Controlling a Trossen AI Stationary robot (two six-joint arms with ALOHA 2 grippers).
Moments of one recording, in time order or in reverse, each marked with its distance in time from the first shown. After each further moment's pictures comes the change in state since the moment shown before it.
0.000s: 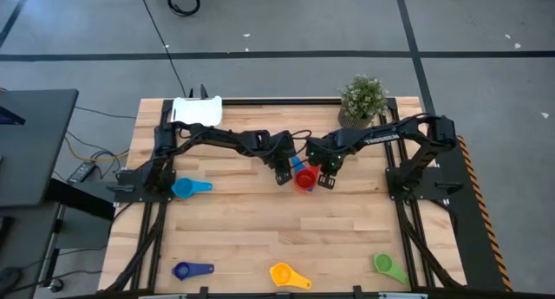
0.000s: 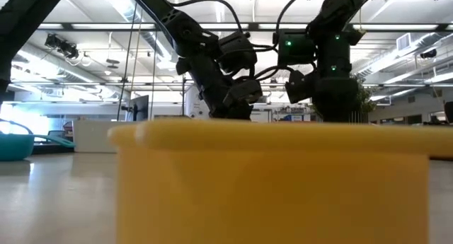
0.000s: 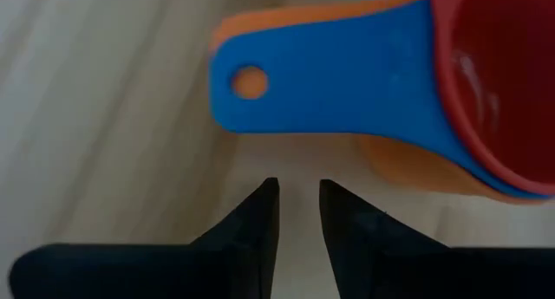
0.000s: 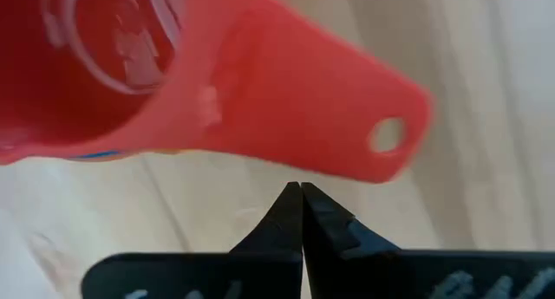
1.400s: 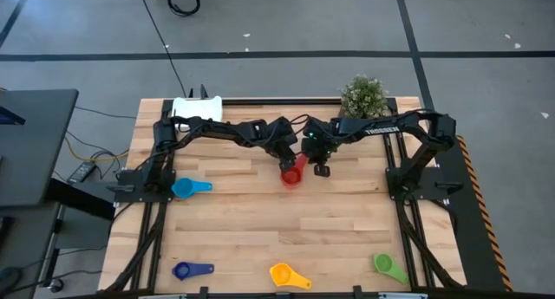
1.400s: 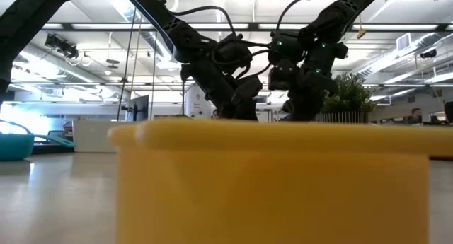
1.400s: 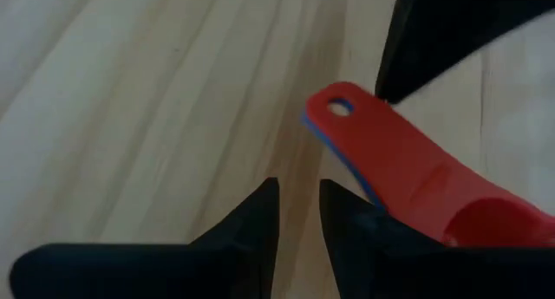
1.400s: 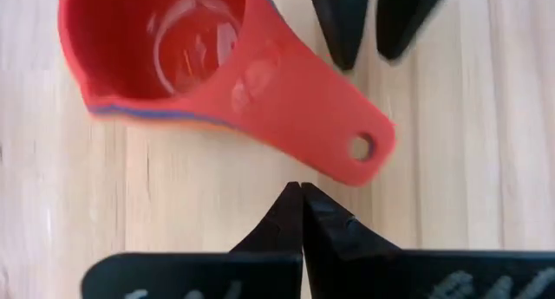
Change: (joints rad) left arm 0.094 0.002 0.000 0.149 0.025 0.048; right arm -0.141 -0.007 -0.002 0.270 -0.165 -0.408
